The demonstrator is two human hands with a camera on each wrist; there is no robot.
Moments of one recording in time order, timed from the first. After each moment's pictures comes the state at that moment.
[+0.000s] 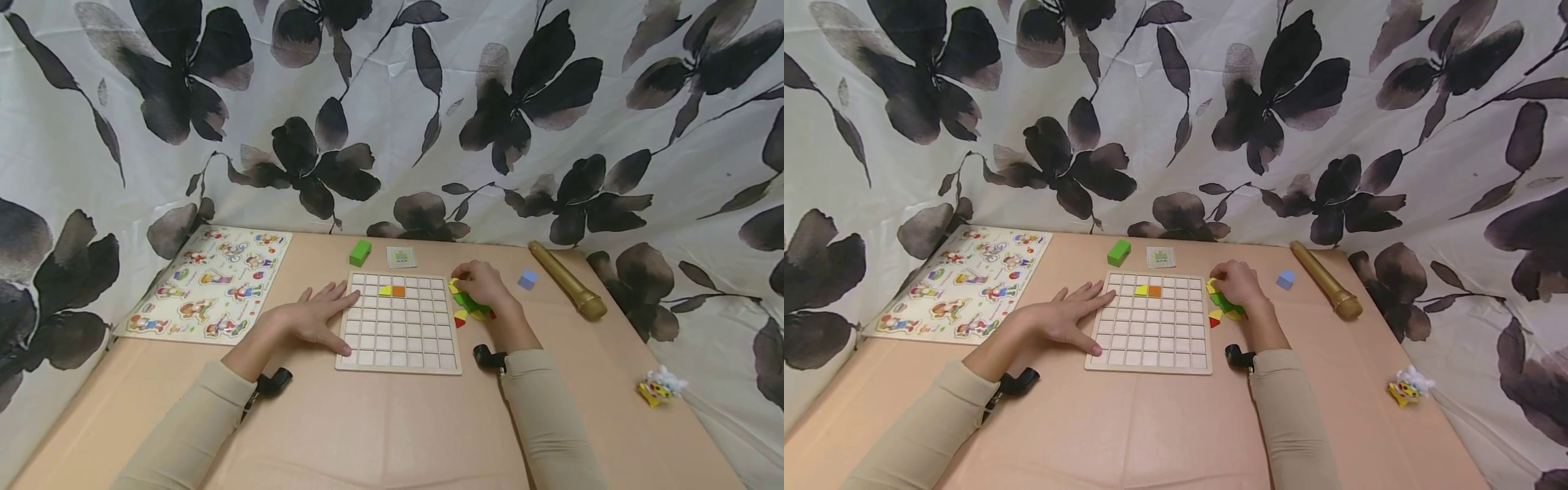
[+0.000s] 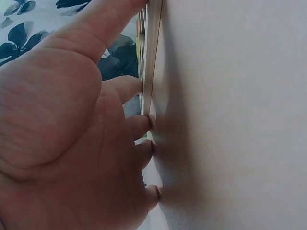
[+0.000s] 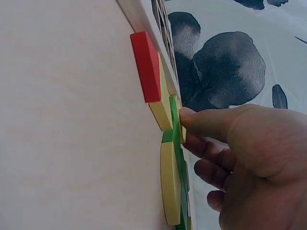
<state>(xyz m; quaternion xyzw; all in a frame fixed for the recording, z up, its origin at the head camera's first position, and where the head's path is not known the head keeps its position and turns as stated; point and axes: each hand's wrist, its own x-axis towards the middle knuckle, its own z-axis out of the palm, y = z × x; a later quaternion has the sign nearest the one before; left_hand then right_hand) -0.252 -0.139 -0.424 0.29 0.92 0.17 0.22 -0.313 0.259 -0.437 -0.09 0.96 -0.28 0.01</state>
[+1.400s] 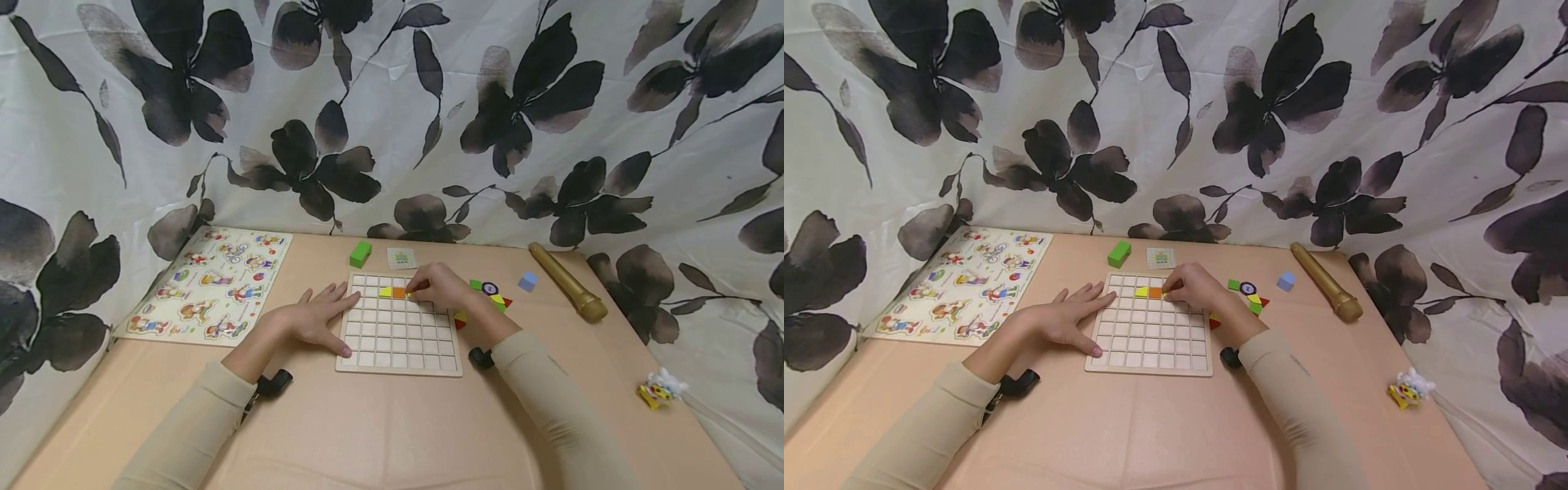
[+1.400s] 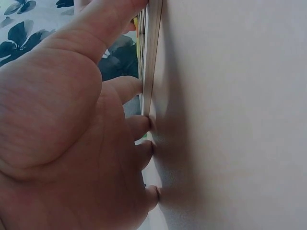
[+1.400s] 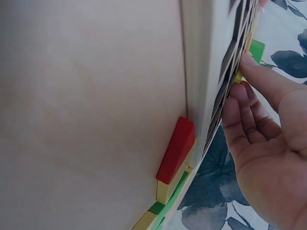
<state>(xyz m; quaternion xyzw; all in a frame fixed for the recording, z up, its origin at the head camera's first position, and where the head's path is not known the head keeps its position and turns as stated) -0.252 -0.138 -0.421 0.29 0.92 0.17 0.22 -0.317 0.187 -0.424 -0.30 0.90 -0.30 0.08</state>
